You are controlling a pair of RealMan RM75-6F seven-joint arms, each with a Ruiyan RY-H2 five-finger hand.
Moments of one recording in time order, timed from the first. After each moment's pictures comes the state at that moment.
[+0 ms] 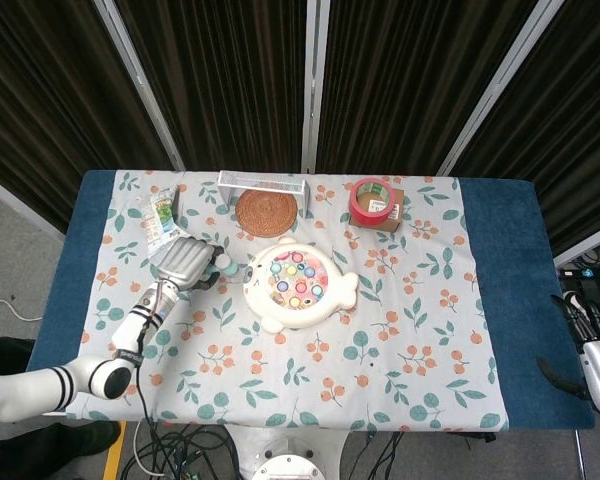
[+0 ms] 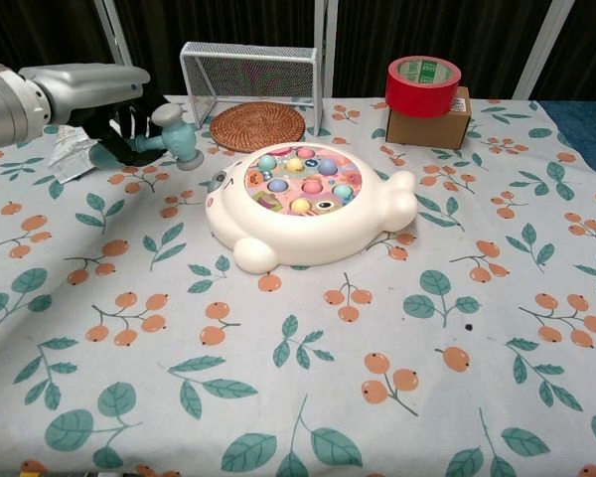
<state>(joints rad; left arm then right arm) -0.87 -1.49 -0.09 -1.37 1.01 0.90 0.22 0.04 -0.98 0.02 -1.59 -1.61 1.54 0.24</state>
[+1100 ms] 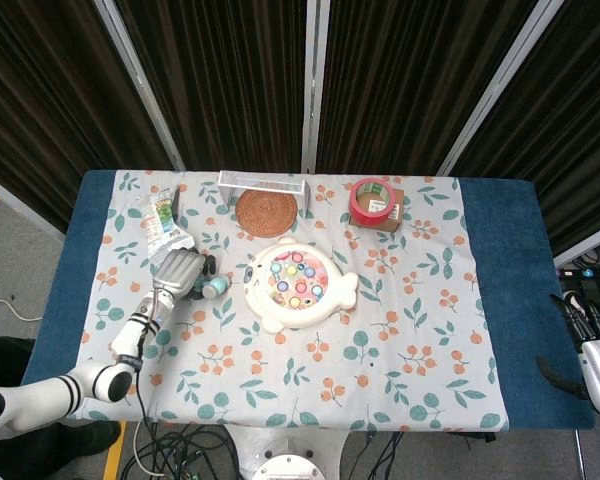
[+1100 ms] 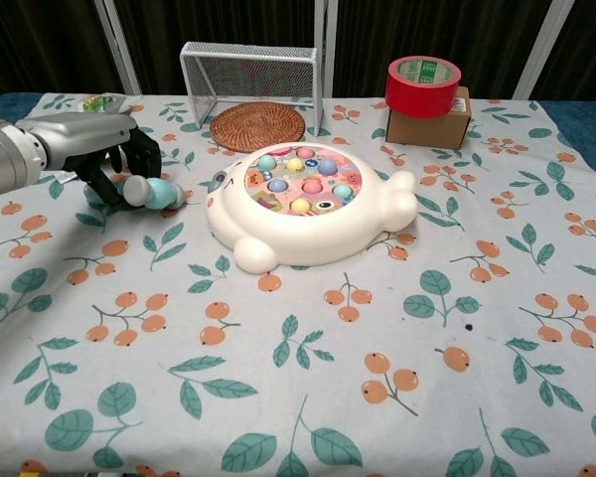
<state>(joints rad) -0.79 -1.59 -0.12 -1.20 1.07 0.83 0.17 0.04 -0.97 0.02 -1.61 -1.61 1.54 0.23</state>
